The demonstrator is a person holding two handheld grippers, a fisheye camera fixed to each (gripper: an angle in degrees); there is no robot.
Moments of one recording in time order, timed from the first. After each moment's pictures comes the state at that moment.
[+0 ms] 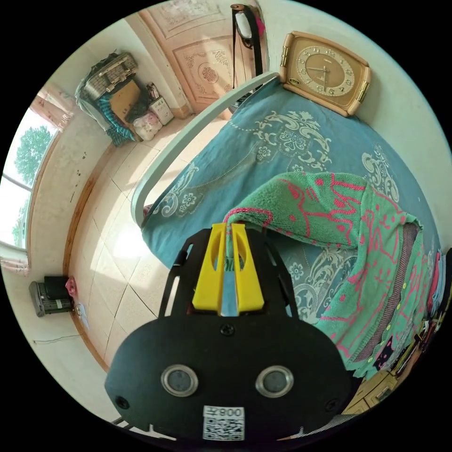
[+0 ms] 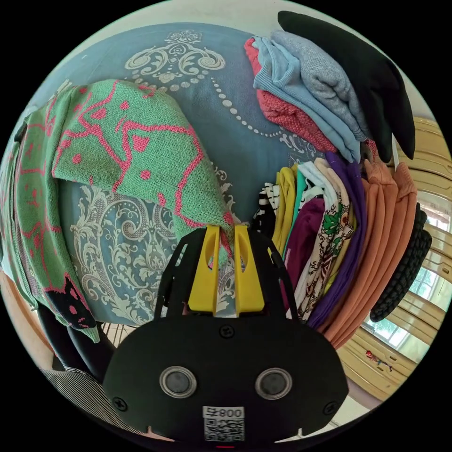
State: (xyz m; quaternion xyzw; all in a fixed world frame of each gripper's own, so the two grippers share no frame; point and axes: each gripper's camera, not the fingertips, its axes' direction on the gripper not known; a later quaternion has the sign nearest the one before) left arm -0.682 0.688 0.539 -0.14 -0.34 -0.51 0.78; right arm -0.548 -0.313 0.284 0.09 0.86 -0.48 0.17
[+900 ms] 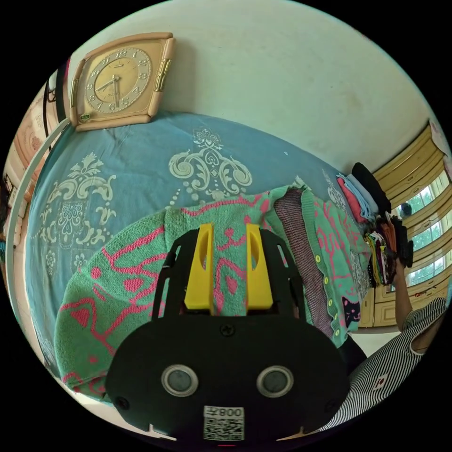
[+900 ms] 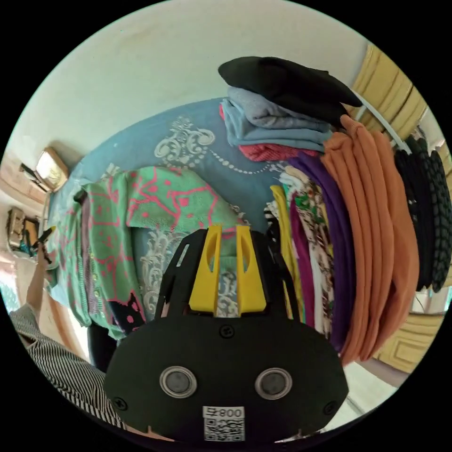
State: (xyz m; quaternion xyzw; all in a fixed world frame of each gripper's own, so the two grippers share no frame) left arm -0.726 0.424 0.788 -0.01 -0.05 -0.27 0.96; right arm -0.596 -0.250 0.225 0.13 0.70 -0.61 0.36
